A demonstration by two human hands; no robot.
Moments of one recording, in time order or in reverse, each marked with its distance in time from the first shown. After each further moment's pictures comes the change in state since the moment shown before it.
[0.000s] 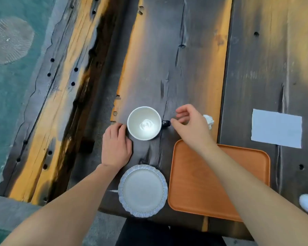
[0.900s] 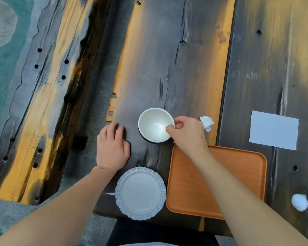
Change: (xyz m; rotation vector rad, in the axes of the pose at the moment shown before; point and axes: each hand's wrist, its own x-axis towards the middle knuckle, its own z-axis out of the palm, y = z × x) left_hand 0.001 -0.002 0.000 0.024 -0.032 -0.032; right_hand 0.001 -0.004 0.017 -0.200 -0.018 0.205
